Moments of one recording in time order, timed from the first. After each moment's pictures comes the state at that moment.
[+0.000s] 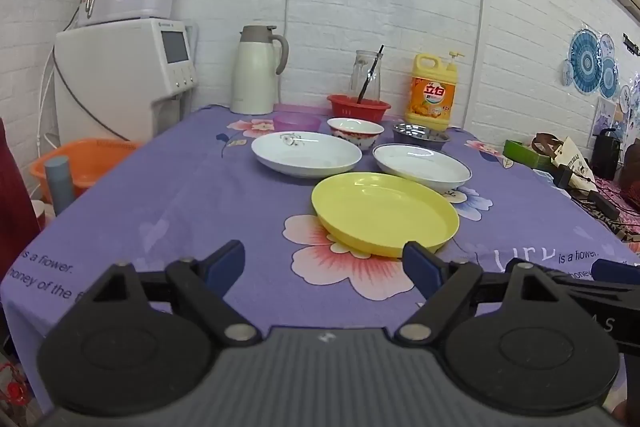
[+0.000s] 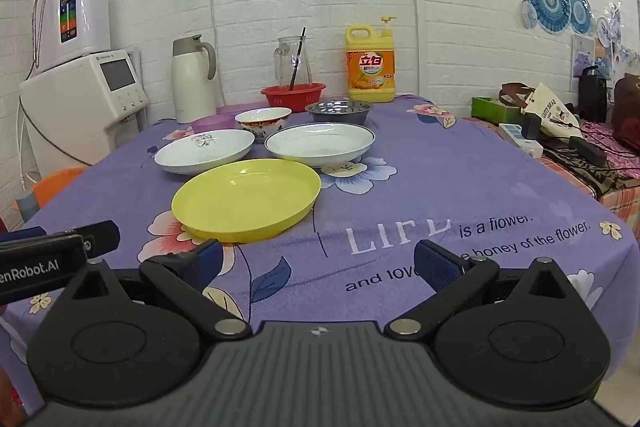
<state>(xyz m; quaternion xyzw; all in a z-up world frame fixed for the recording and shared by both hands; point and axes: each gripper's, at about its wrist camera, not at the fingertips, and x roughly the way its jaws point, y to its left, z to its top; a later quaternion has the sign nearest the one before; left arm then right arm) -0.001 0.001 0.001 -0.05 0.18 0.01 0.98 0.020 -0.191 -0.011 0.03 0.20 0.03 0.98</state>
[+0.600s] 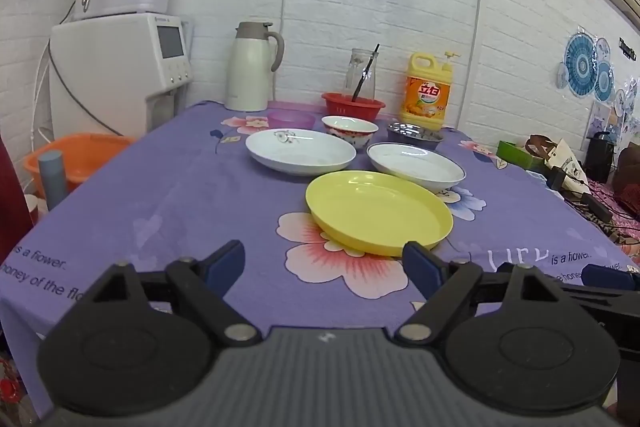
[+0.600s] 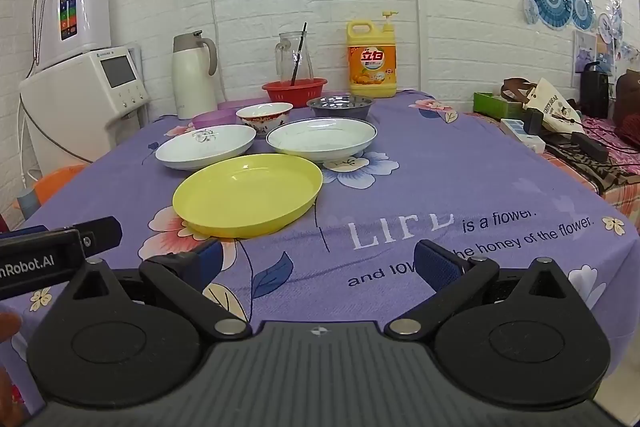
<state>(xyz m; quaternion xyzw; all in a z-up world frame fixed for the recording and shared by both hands) 0.003 0.004 -0.005 -0.06 0.19 -0.01 0.98 0.021 -0.190 -0.014 0.04 0.20 0.03 0.98</state>
